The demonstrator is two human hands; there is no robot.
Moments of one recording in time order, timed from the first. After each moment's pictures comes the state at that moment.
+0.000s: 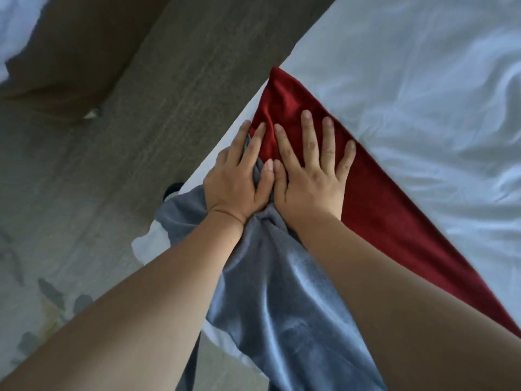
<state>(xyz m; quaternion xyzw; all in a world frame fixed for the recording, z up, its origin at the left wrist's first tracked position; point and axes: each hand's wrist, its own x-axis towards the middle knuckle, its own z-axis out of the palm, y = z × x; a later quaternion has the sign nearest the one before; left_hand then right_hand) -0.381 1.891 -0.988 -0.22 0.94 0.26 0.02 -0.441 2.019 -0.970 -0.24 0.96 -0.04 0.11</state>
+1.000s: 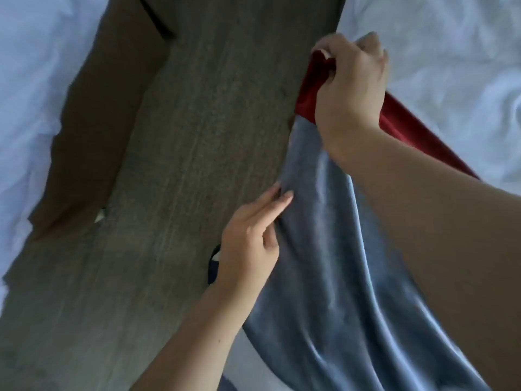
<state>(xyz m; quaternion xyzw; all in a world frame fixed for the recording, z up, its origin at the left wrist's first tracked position) -0.424 1.768 -0.949 -0.06 0.88 0.47 -0.02 -0.631 1.870 -0.905 0.02 0.97 -0.22 -0.07</state>
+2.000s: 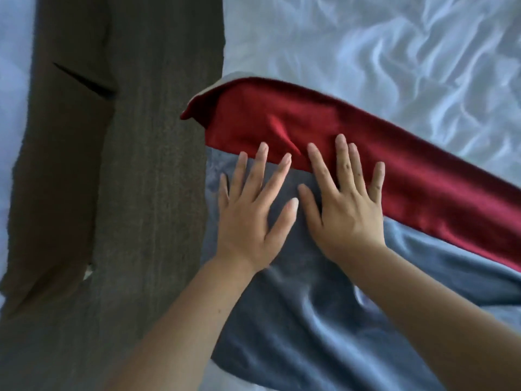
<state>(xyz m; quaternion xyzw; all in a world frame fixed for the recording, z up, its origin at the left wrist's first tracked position) -0.457 1.875 -0.934 0.13 0.92 0.36 0.09 -0.451 2.046 -0.912 0.04 0.99 -0.07 0.11</state>
